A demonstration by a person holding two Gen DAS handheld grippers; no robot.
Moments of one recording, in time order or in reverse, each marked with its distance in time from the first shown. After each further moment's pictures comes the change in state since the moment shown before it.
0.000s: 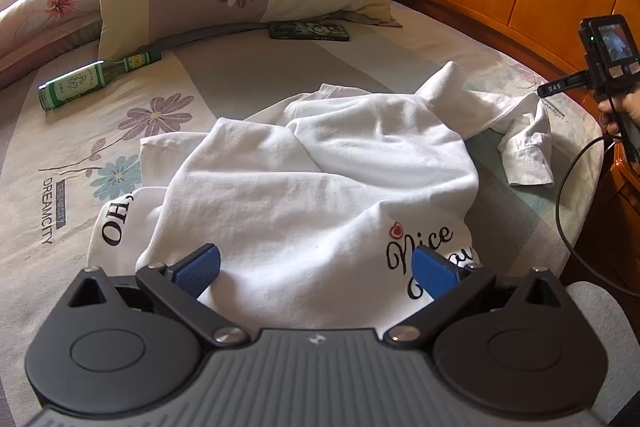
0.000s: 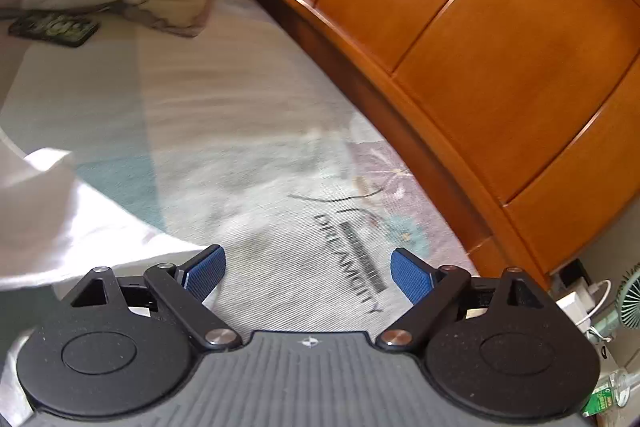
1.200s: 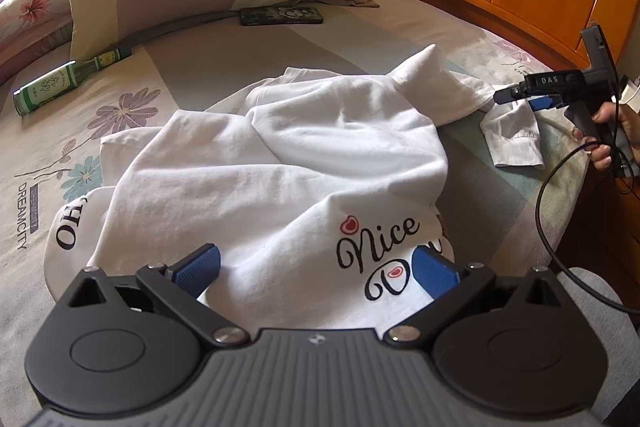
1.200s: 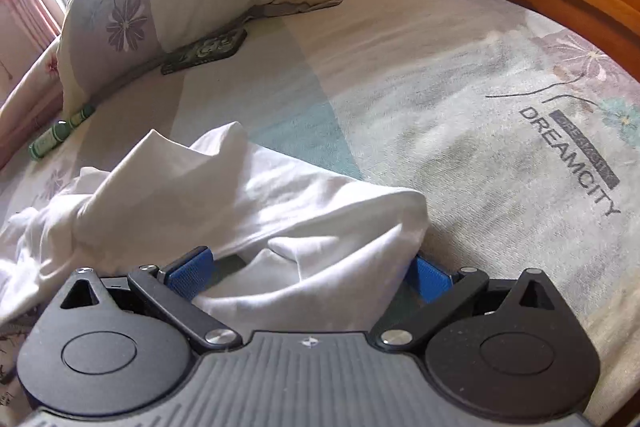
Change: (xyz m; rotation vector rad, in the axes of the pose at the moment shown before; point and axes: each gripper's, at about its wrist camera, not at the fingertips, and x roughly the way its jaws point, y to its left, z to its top) left arm 0.014 -0.026 -0.001 0.051 0.047 -0.026; right arm 0.031 -0.001 -0.050 0.242 0.103 0.805
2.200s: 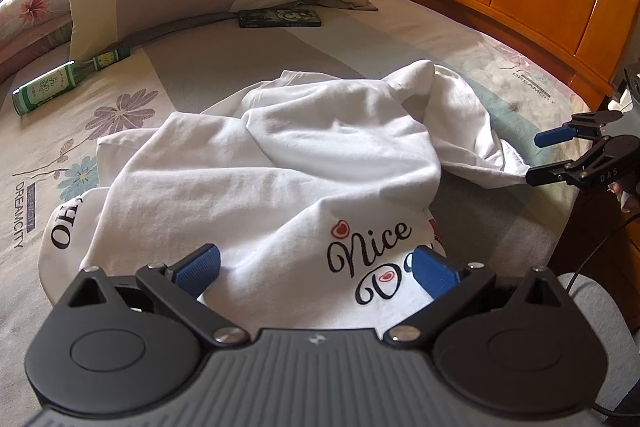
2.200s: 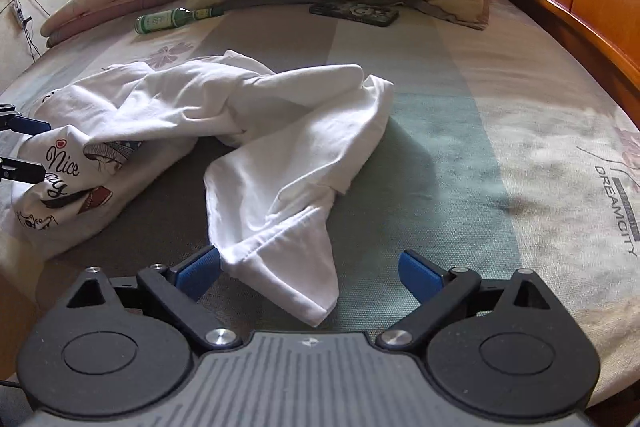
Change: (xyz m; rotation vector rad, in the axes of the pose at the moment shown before) left arm -0.001 -0.004 0.000 -0.012 -0.010 -0.009; right arm -0.044 0.078 -0.066 -0.434 0.049 0.072
